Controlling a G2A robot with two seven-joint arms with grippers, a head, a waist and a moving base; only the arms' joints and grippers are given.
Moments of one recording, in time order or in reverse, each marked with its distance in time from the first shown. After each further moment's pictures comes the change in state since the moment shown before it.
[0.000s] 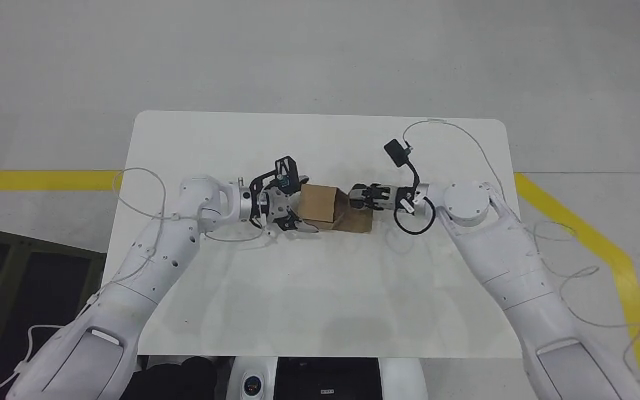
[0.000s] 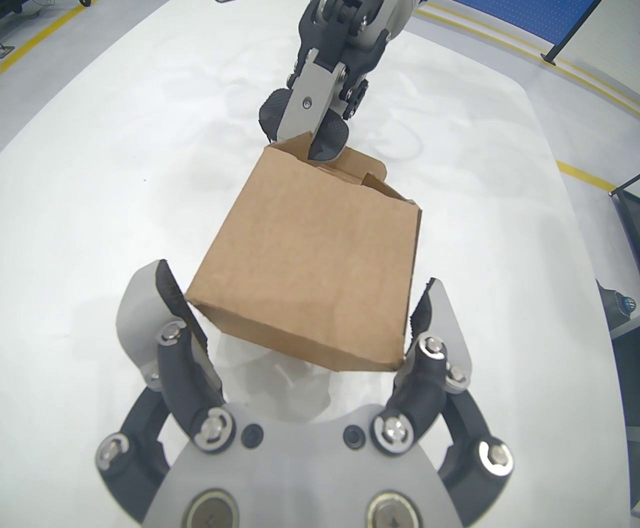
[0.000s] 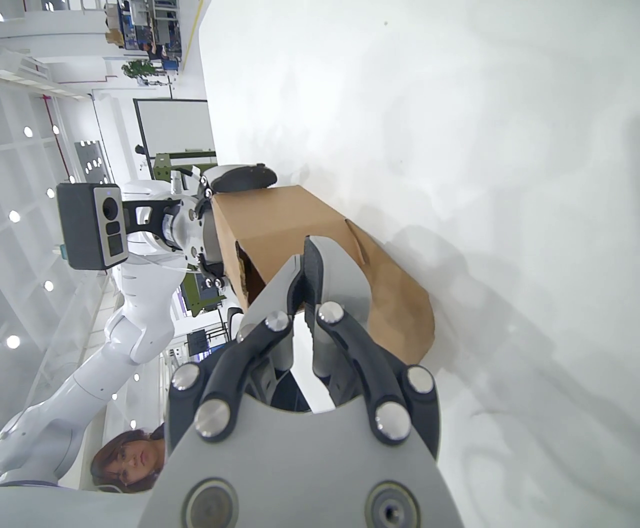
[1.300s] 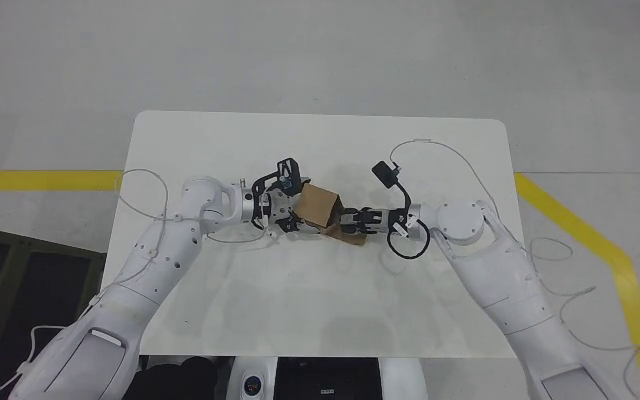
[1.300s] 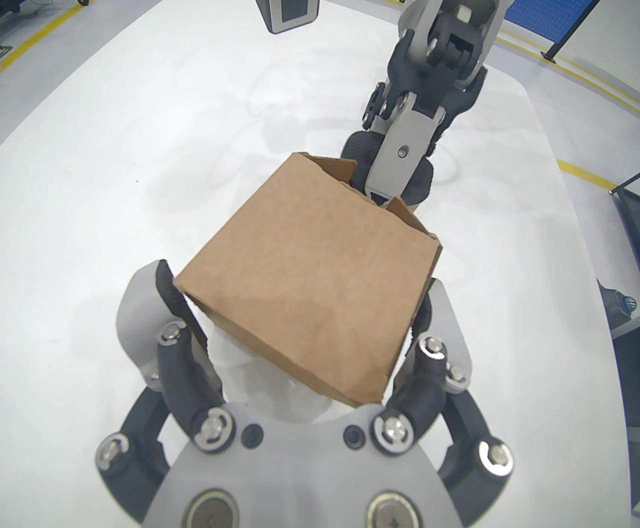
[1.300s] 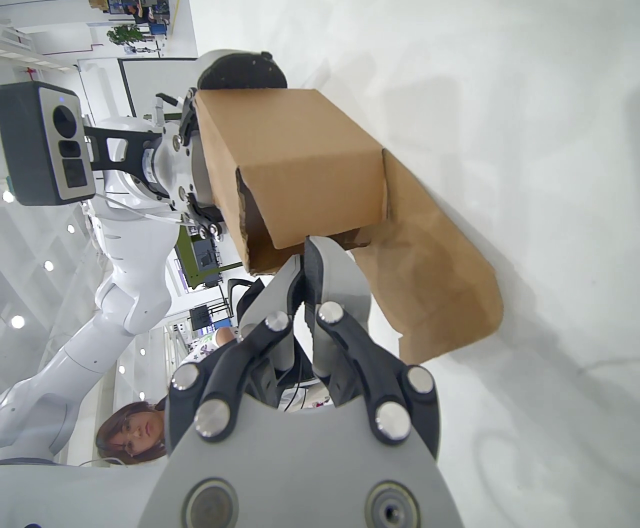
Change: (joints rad) left arm 0.007 -0.007 -0.004 -0.005 0.010 0.005 -0.005; right arm -0.133 0.026 0.012 -0.199 -0.025 0.086 0.024
